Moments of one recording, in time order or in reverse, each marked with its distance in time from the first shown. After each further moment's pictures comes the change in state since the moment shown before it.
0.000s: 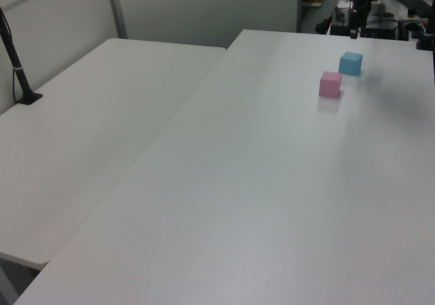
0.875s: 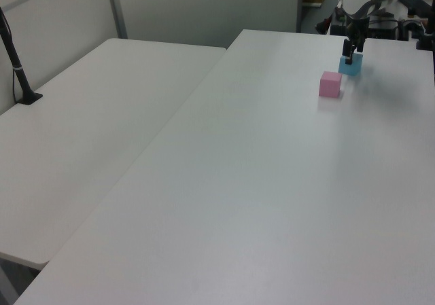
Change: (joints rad) arm -0.034 0.148 0.000 -0.047 0.013 0.207 0.077
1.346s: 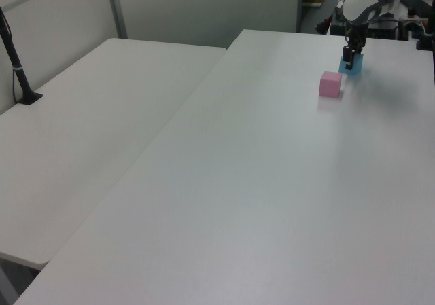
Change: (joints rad) arm 0.001 -0.001 0.012 -0.041 0.000 0.055 0.001
